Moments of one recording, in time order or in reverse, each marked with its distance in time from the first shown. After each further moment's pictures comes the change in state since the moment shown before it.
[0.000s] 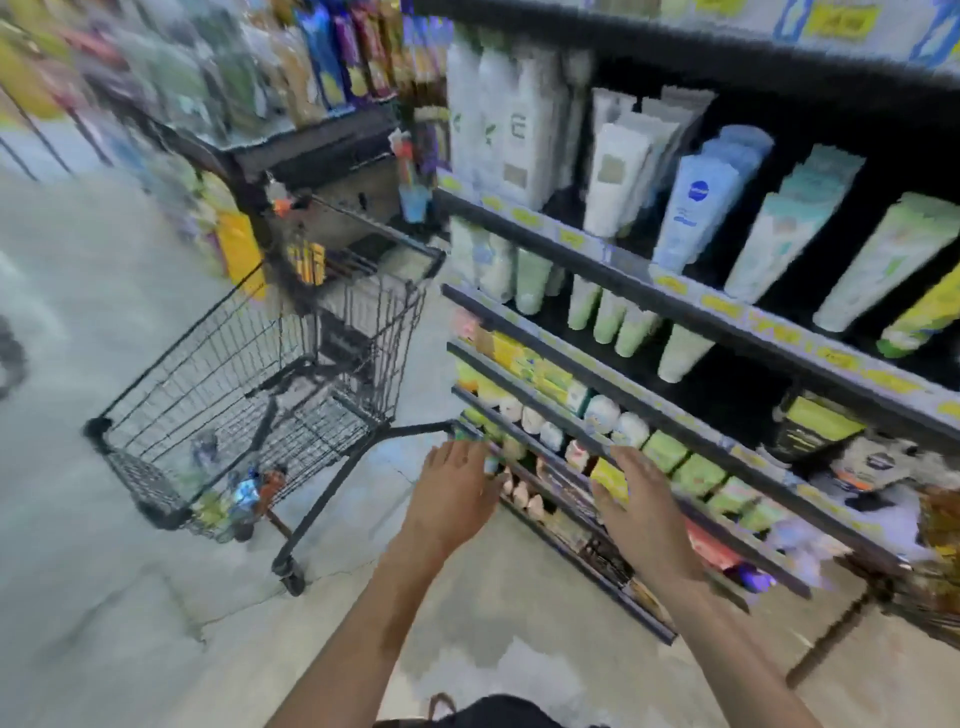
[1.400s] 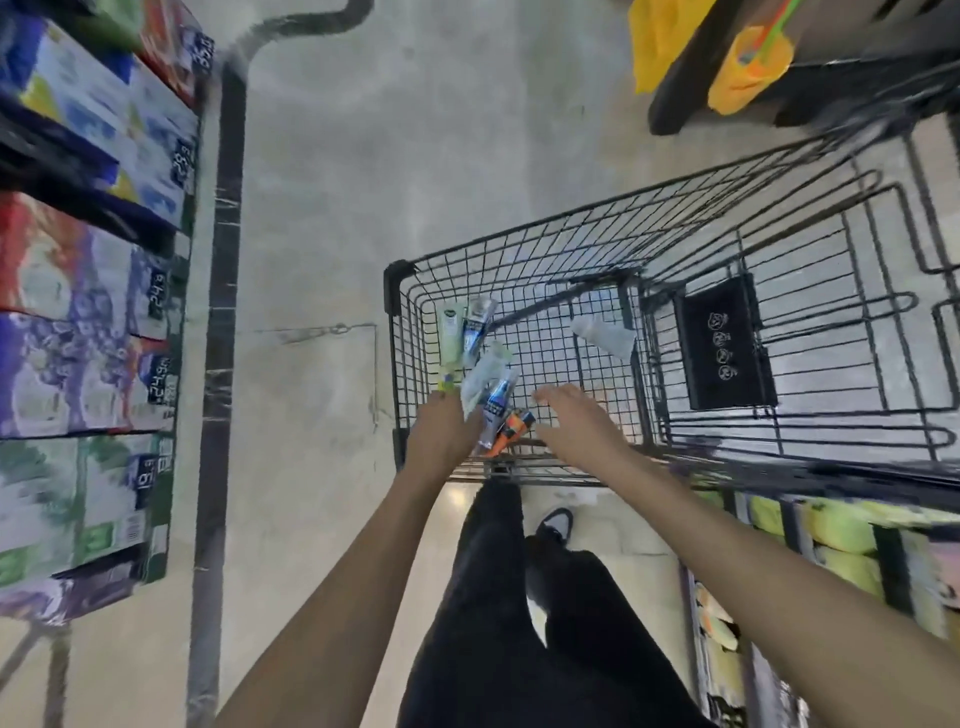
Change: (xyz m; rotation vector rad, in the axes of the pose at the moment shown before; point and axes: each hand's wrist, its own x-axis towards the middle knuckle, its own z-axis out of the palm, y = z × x) left_hand 0.053 -0.597 -0.007 -0.583 -0.045 -1.212; right_hand 0.296 -0.487 0.533 -0.438 -1.134 -0.575
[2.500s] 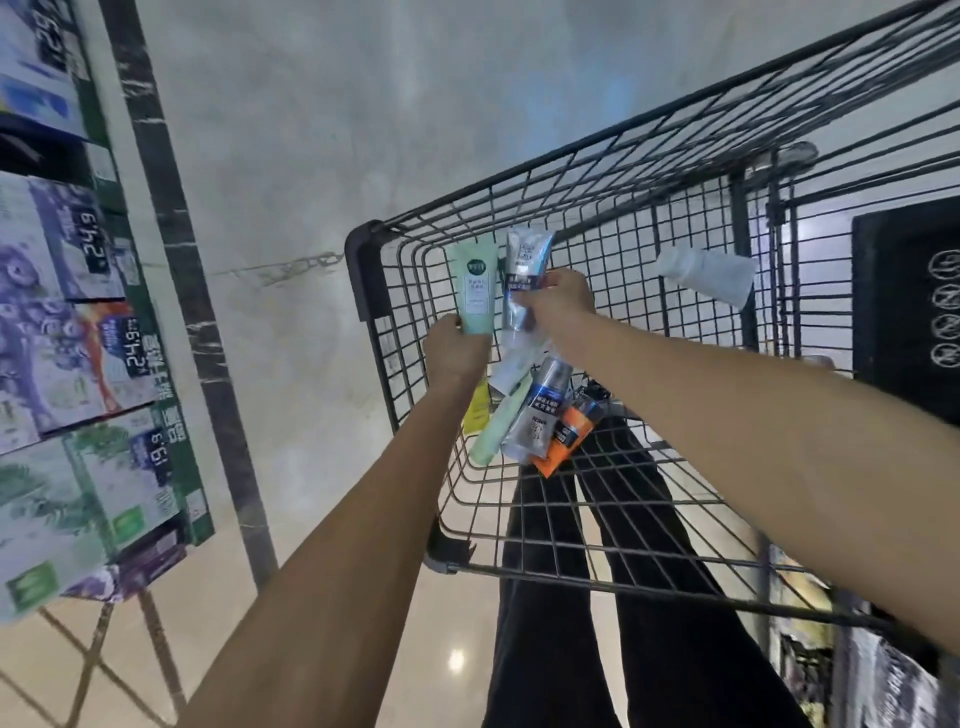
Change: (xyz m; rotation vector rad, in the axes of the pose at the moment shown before) left_hand 0.241 -0.057 0.051 -0.490 0.032 -0.448; right_hand 0.328 -0.003 0.086 0.871 0.112 0.607
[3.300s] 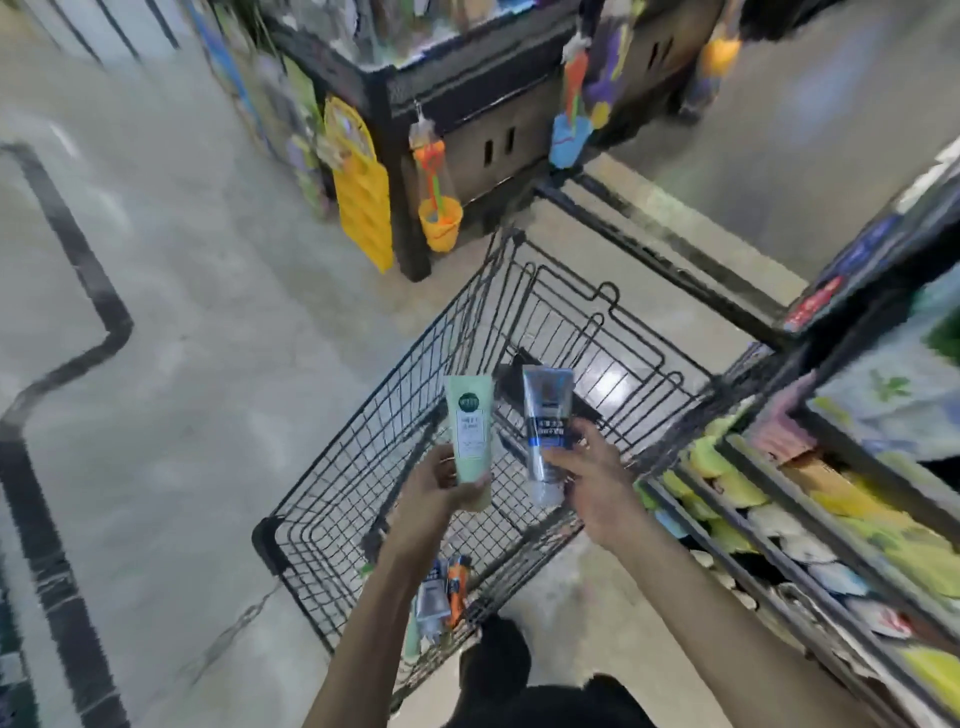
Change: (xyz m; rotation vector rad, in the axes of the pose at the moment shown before) left_hand -0.362 0.130 -0.047 0.014 -0.737 0.633; right_hand -0.371 0.107 -0.288 1.048 0.139 -0.398
